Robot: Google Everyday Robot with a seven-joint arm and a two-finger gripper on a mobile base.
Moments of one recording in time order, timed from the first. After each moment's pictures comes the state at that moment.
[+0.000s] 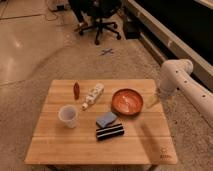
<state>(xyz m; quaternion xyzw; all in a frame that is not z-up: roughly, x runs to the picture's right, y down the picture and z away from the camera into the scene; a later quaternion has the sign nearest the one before) 0.303 0.087 0.809 -0.20 -0.31 -0.73 0.58</state>
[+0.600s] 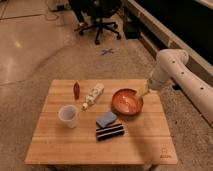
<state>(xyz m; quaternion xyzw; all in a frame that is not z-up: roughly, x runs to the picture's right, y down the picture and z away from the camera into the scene) 0.212 0.018 0.769 -0.10 -0.32 -0.73 0.59</state>
